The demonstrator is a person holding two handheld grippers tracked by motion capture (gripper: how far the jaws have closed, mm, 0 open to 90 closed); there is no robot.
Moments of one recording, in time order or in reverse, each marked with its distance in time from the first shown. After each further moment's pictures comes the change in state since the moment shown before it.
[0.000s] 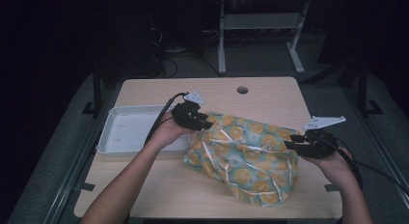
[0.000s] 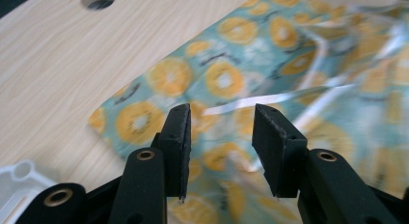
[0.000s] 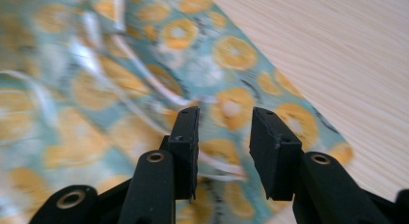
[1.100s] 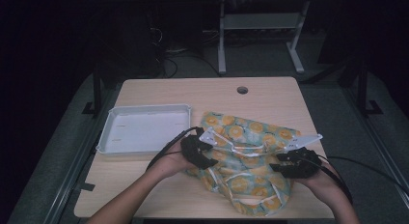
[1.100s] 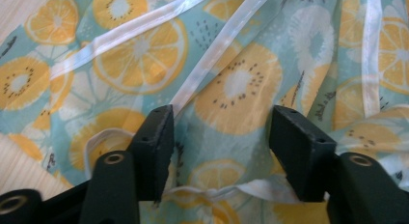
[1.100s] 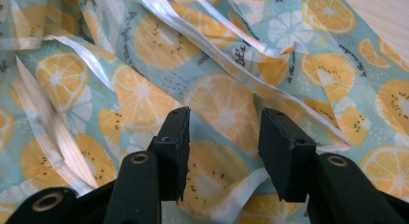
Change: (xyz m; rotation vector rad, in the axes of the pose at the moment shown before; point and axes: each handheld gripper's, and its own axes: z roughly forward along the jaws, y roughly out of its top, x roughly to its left) left arm -0.071 -0.045 0.030 0.179 -0.016 0.197; right arm 0.050 -0.019 0.021 0.114 0.096 -0.075
